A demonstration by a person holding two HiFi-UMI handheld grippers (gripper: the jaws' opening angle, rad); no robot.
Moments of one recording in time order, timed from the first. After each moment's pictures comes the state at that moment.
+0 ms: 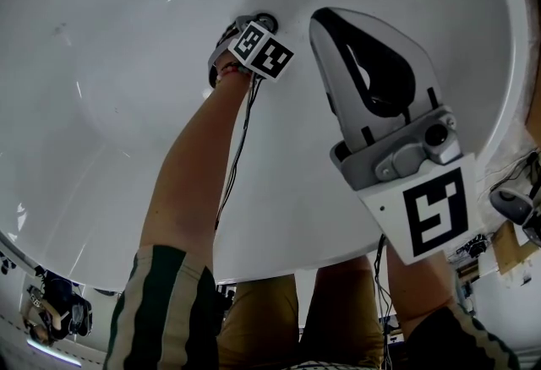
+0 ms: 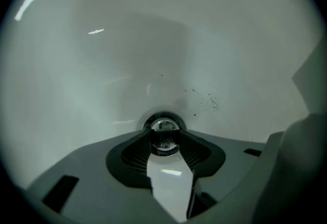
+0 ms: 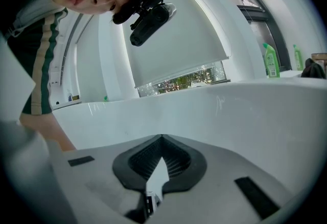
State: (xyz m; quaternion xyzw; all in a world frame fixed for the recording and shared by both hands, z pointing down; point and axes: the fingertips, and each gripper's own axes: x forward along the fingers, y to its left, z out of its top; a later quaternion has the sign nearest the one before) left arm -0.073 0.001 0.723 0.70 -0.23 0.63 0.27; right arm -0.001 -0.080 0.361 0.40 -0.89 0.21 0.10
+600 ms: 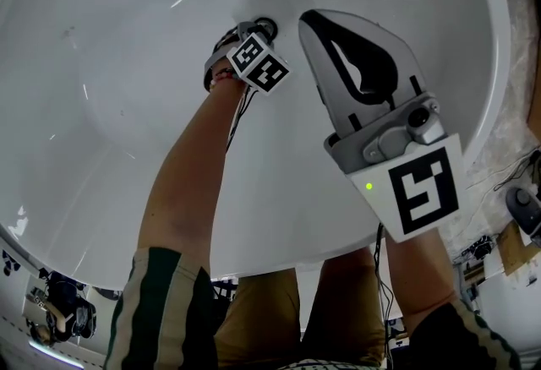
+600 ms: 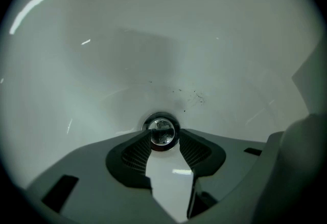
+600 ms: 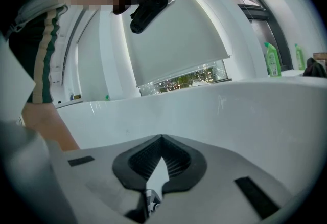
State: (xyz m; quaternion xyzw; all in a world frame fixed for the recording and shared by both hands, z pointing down) left arm -0.071 0.004 0.703 0.73 -0.18 0.63 0.20; right arm -0.002 -0.080 0.362 0.39 -0.89 0.20 0.11
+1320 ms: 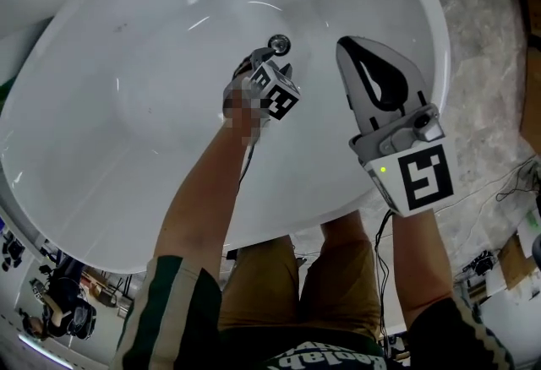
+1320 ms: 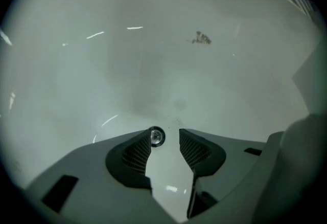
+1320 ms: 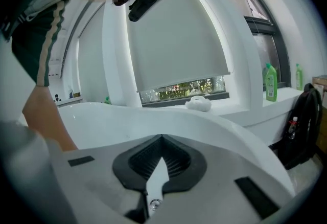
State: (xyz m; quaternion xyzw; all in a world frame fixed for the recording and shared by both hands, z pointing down) left arm -0.059 0.001 0.579 0.75 -0.23 0.57 0.23; right arm 0.021 -0.075 0.290 0.41 -0.88 0.17 0.13
